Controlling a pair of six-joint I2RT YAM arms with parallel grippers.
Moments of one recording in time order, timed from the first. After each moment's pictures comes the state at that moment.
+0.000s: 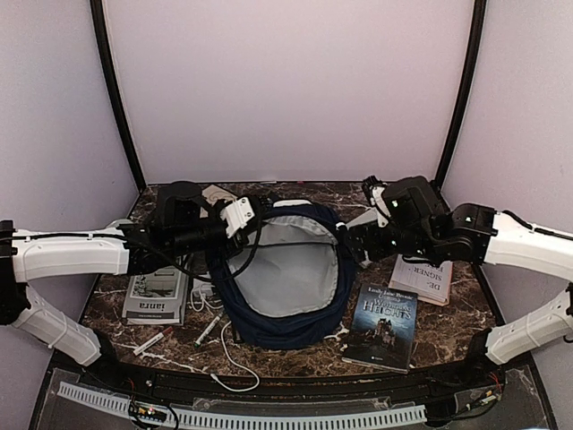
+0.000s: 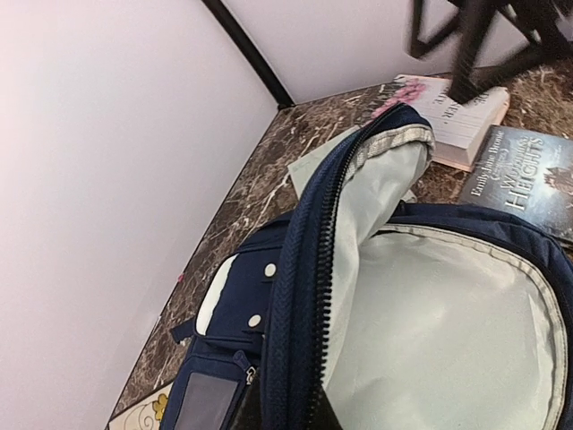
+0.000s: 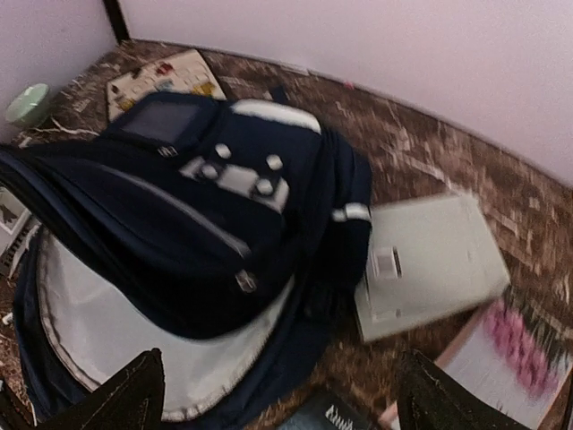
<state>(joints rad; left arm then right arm) -0.84 1.35 0.87 0.17 0.05 0.60 0.98 1.21 1.04 -0.45 0.39 0.24</state>
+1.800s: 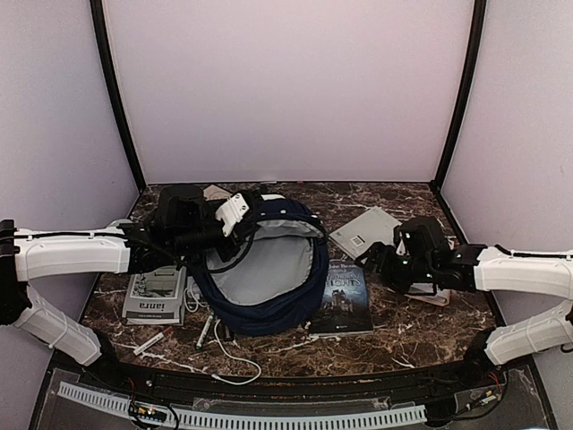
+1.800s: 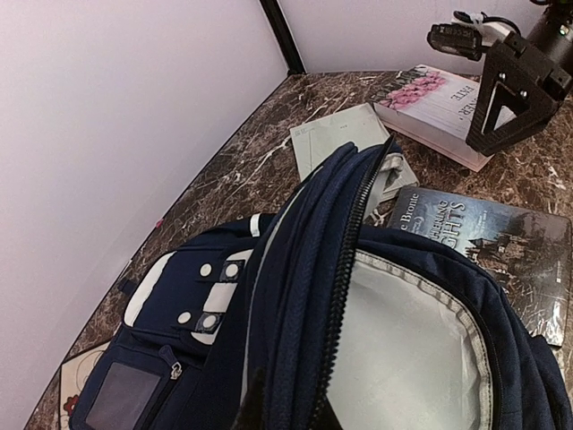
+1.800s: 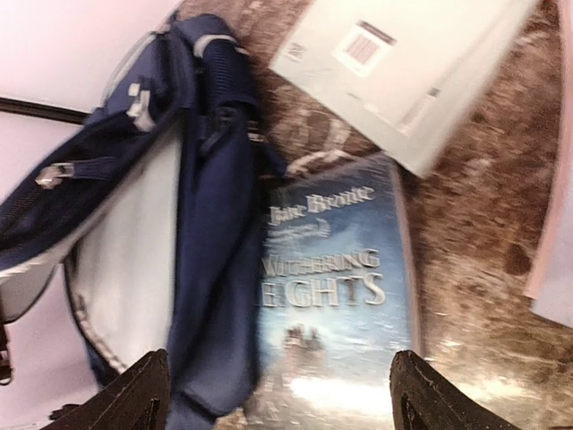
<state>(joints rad) -0.82 1.36 0.86 0.12 0.02 0.38 0.71 1.16 0.59 -0.09 -0.03 1.03</state>
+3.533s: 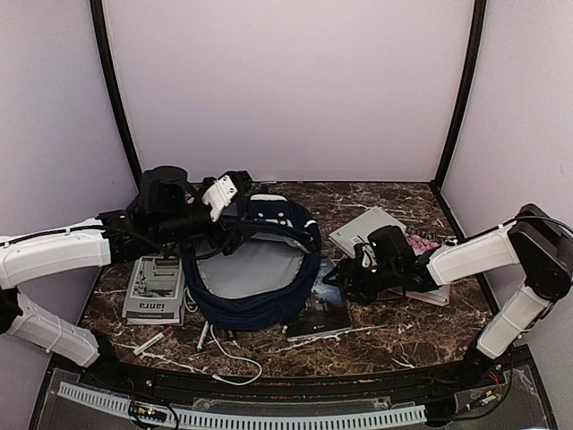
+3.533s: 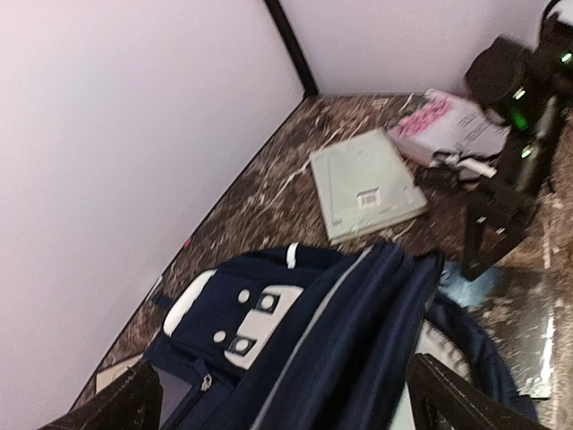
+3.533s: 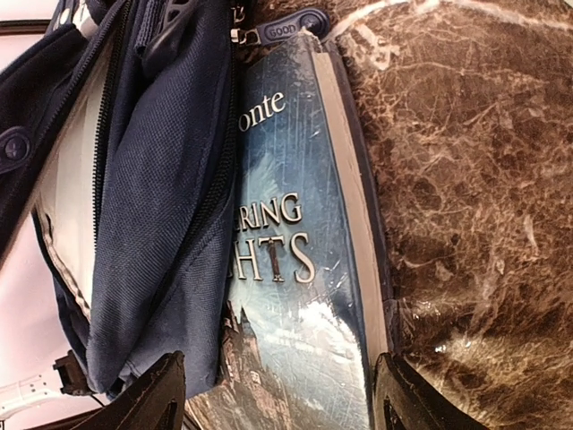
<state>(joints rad) -0.81 1.28 0.95 -0.01 -0.02 0.42 0.73 1.58 0.64 0.18 -0.33 1.06</state>
